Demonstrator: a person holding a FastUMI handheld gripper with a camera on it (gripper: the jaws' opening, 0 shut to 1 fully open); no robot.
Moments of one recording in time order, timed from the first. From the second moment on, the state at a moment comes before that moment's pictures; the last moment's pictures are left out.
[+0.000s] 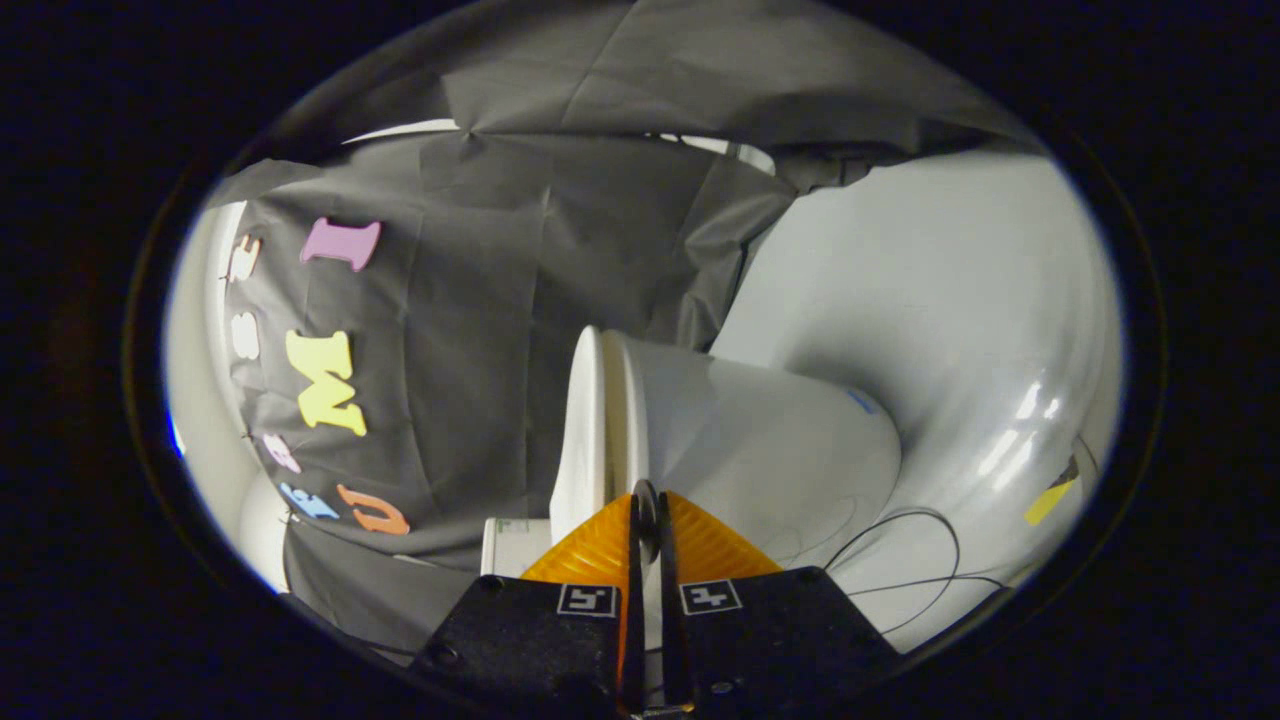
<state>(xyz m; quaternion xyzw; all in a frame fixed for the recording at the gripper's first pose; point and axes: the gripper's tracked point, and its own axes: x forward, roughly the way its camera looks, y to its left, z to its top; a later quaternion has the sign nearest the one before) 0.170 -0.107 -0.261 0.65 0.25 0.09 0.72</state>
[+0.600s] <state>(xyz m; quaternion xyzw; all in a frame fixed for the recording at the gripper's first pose) 0.177 -0.111 -0.253 0.59 0.24 0.08 0.77</state>
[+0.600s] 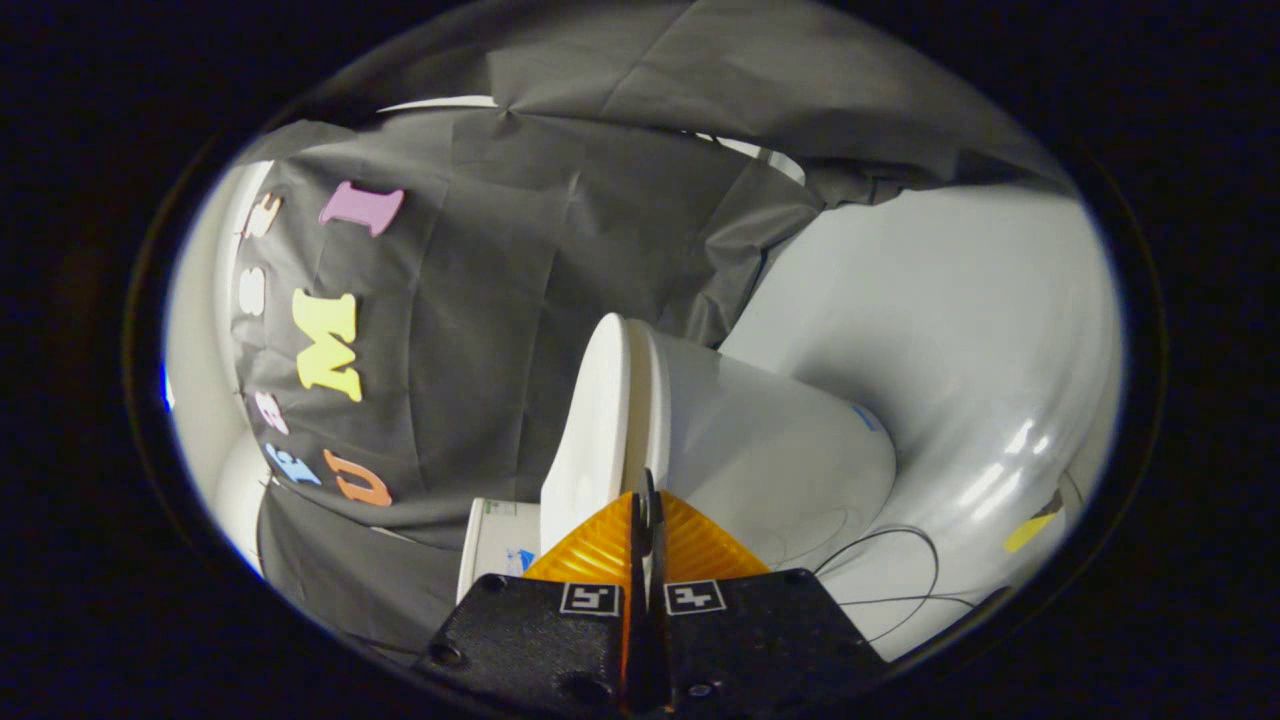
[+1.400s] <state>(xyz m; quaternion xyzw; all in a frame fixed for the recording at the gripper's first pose) 0.181 -0.108 -0.171 0.50 0.23 0.04 0.84</state>
